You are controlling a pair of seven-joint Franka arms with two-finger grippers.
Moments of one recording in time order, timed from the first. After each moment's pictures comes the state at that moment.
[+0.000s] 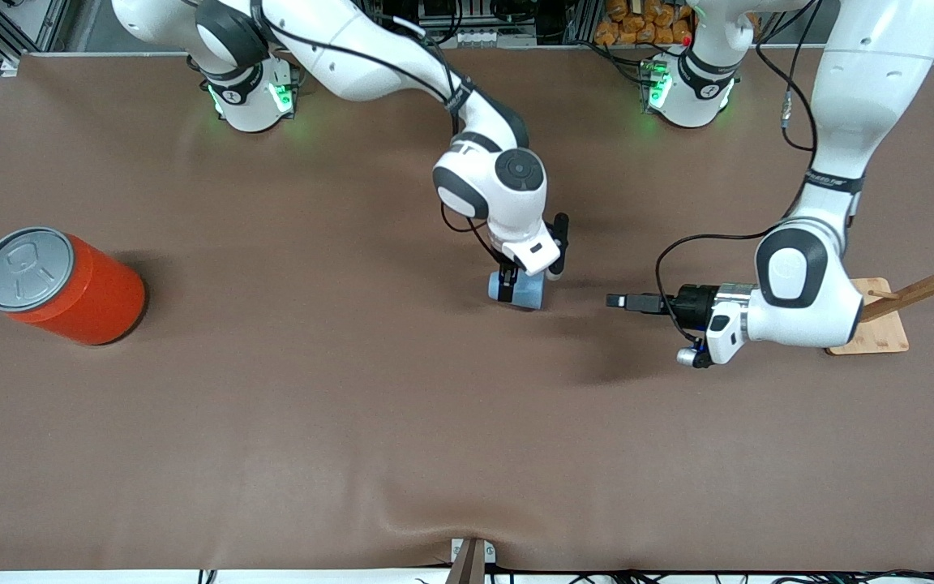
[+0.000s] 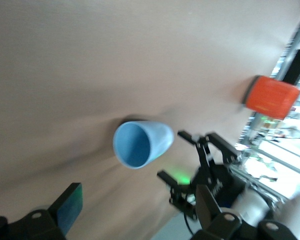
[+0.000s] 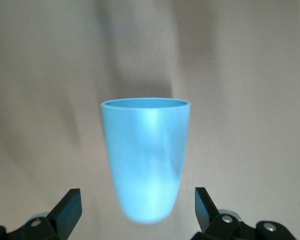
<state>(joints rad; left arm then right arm) -0.02 0.55 -0.13 -1.81 -0.98 1.87 0.31 0.86 0.86 0.08 -1.21 -0.14 2.10 -0.42</state>
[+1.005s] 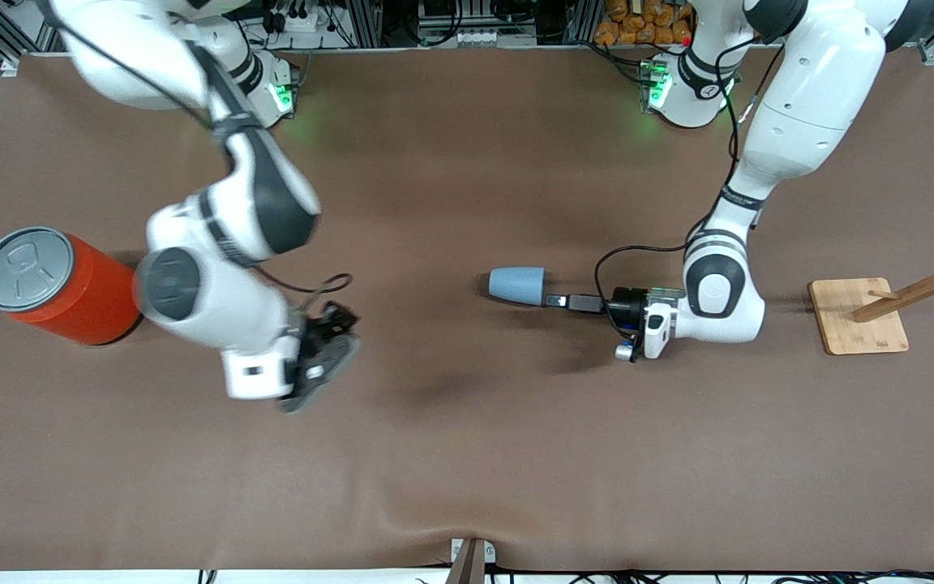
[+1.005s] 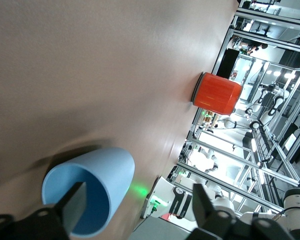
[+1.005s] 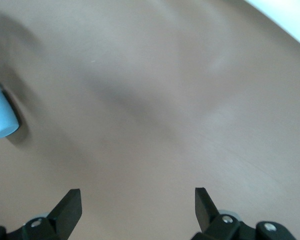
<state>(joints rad) -0.14 0.71 -0.14 -1.84 -1.34 1.92 0.59 0.18 0.63 0.19 -1.20 0.09 1.88 -0.44</state>
